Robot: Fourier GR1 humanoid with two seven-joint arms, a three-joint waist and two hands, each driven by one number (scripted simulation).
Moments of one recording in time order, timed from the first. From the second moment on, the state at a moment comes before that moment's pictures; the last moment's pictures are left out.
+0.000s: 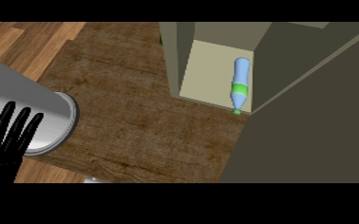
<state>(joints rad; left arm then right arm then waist) 0.31 0.71 -0.15 -1.88 0.96 -0.21 -0.46 0.54 -0.50 0.62 -2.49 -0.01 0.48 -0.03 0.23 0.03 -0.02</state>
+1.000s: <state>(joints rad) 0.30 0.75 -0.11 -1.85 1.00 -0.26 -0.44 0.36 -0.54 0.61 -2.48 -0.02 0.55 0.05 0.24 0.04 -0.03</state>
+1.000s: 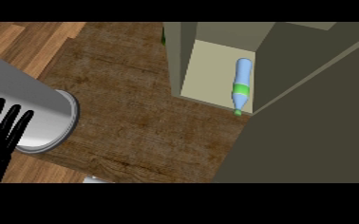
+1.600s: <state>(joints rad) 0.28 0.77 -0.09 -1.85 1.01 -0.30 -0.44 0.37 -0.50 0.60 -2.45 -0.10 0.57 0.04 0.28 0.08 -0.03</state>
